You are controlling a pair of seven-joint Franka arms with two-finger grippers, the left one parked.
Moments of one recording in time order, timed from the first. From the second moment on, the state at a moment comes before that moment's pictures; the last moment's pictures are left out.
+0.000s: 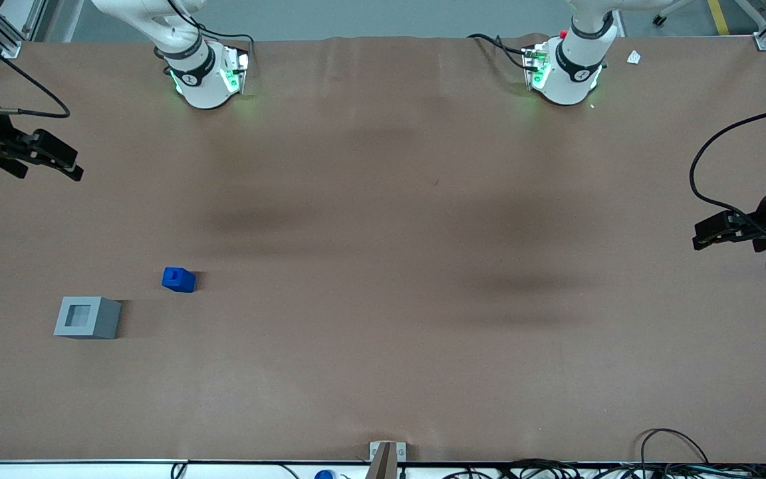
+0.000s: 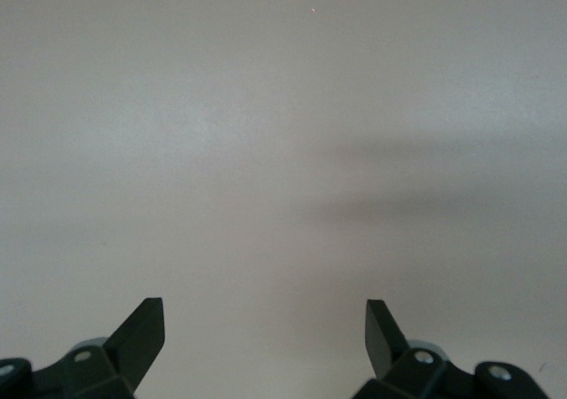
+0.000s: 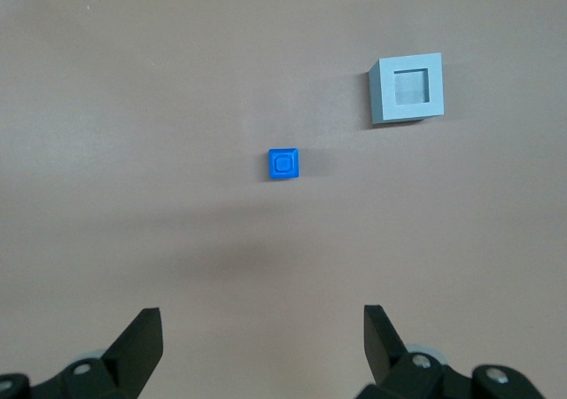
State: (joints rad) arm 0.05 -0.09 -0.05 -1.67 0.03 1.61 0.09
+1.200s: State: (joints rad) arm 0.06 0.26 -0.04 -1.73 0.03 1.90 0.09
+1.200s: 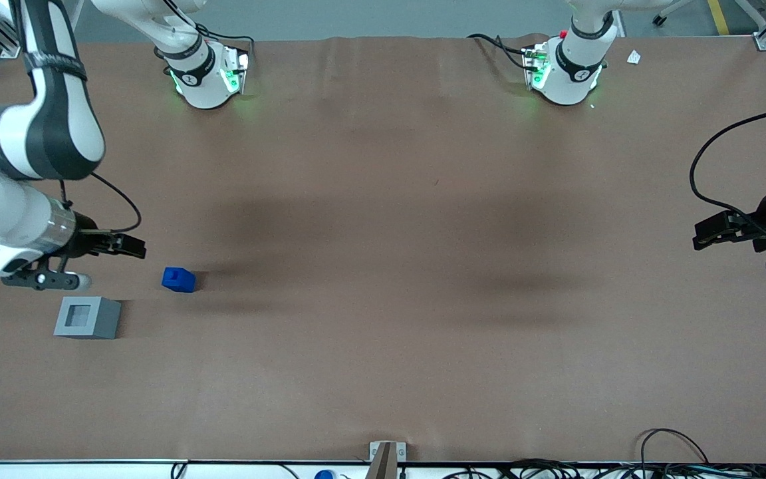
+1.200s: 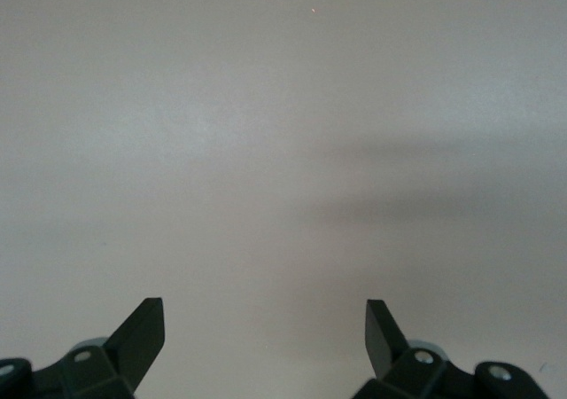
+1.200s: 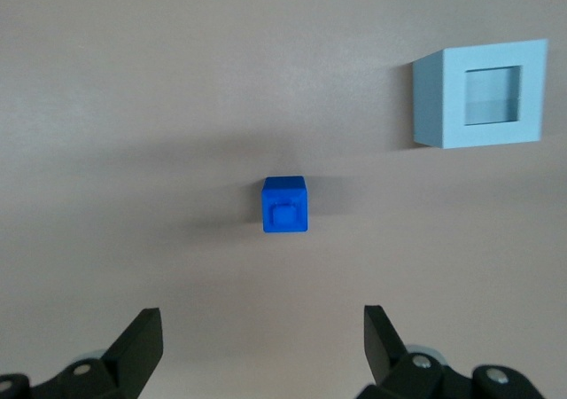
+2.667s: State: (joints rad) arm 0.06 0.48 -0.05 -1.97 0.03 2.40 0.09
